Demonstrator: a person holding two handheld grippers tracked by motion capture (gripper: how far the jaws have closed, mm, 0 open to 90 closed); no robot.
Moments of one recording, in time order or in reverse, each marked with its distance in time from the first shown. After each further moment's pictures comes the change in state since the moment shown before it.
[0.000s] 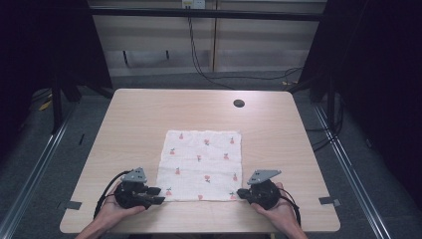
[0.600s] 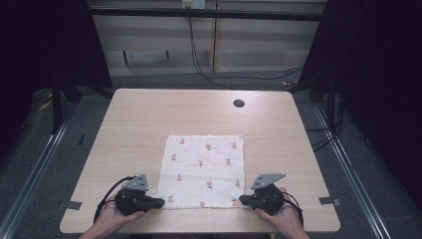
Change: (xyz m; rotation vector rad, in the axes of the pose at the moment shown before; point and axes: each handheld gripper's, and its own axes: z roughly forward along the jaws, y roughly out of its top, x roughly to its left) left arm -0.019 -0.003 -0.002 0.048 -0.061 0.047; right arm 0.008 -0.009 -0.012 0.023 0.056 0.005
